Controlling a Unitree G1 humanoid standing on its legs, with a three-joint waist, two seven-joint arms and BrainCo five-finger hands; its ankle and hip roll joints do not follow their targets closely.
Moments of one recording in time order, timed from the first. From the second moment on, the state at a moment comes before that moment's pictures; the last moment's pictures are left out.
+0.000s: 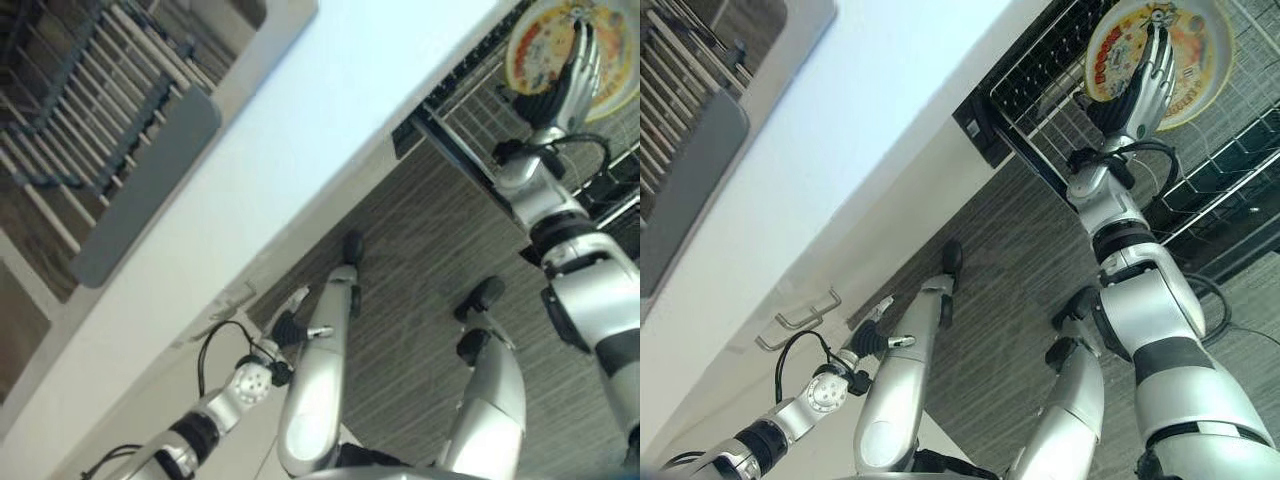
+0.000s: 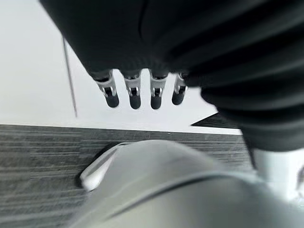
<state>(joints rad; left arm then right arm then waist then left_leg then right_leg) -0.20 0.47 -0.70 0.65 0.02 -0.41 0.36 -1.15 -0.48 0.36 1.11 -0.06 -0.19 -0.96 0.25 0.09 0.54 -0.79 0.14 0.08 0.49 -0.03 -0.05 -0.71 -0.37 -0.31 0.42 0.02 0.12</state>
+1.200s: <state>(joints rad) 0.11 0.23 -0.32 1.15 0.00 -0.09 0.00 -0.03 -0.48 -0.01 0.29 0.26 -0.59 -0.70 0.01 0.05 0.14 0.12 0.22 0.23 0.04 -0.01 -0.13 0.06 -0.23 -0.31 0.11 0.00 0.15</state>
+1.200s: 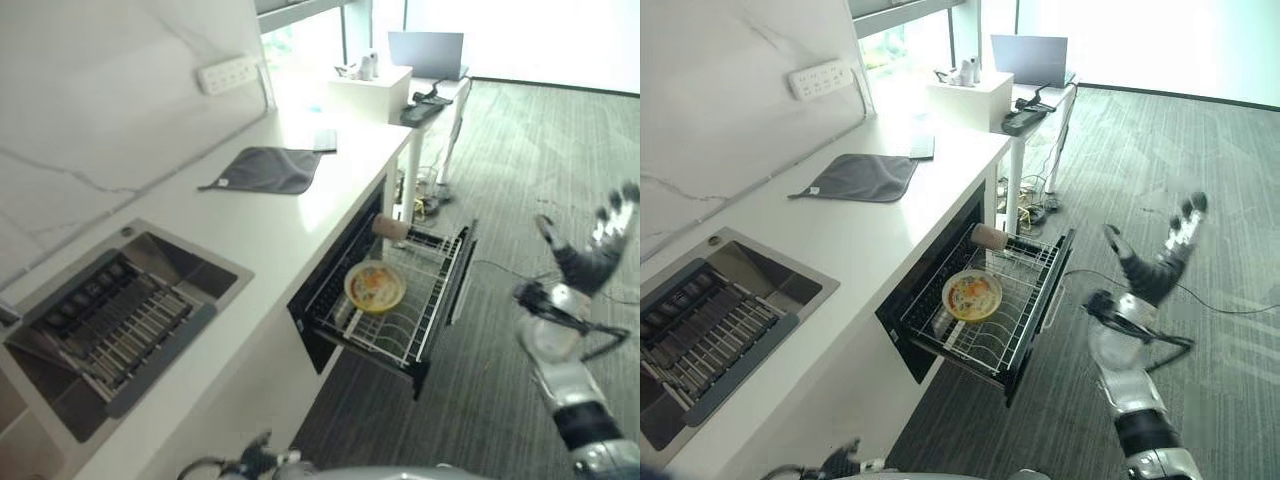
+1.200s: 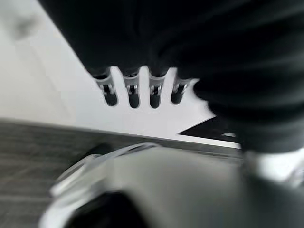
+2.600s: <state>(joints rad) -0.20 0.29 -0.54 1.04 0.06 -0.14 0.19 -0.49 -0.41 0.08 0.87 0.97 -0.22 0.09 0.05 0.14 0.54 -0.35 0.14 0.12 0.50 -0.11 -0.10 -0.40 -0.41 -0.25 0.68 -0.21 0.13</state>
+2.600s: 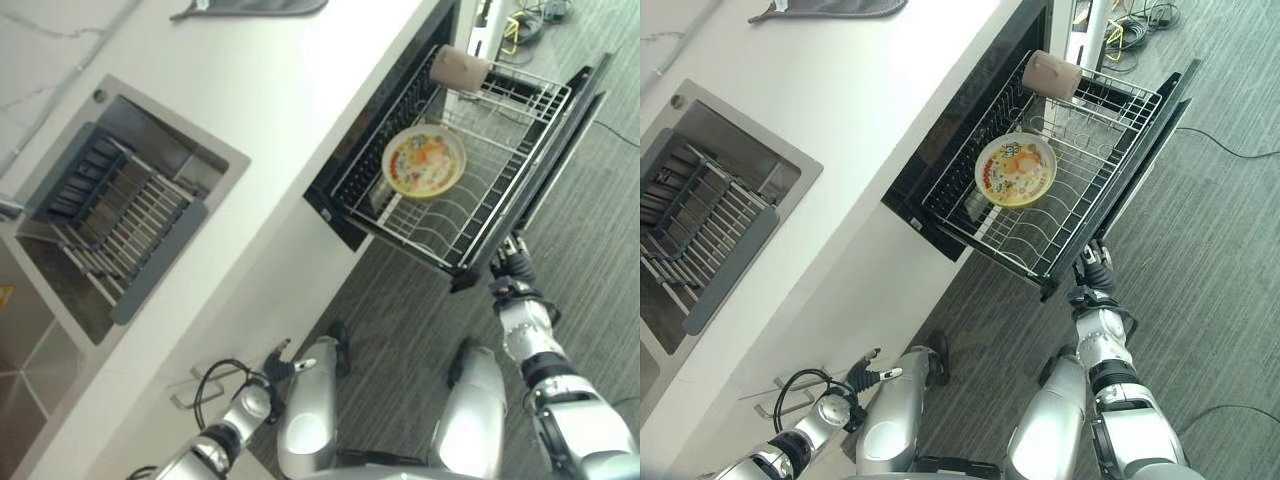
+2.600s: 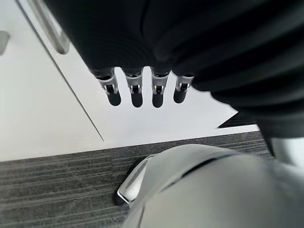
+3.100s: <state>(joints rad) -0.13 0.30 -0.50 0.91 0.07 -0.15 0.24 -0.63 -0.52 0.23 0.78 0.69 0.04 0.07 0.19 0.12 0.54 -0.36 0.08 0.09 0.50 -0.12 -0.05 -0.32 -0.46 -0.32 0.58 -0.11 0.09</state>
